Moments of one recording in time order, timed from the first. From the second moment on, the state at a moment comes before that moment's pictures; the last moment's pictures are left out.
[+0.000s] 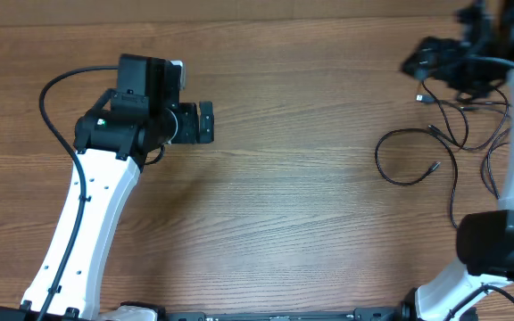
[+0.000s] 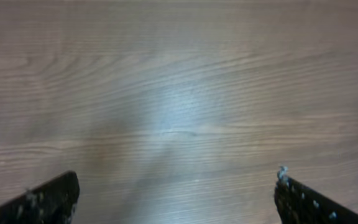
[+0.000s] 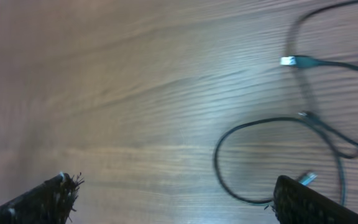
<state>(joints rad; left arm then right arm) -0.17 1.47 1.41 -0.96 0.10 -0.18 -0.13 1.88 2.09 -1.41 -0.33 0.03</state>
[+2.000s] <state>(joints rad) -0.06 0.43 0.92 -1.23 -0.07 -0.26 -0.01 0.96 1.10 -0.92 -0.08 0.16</state>
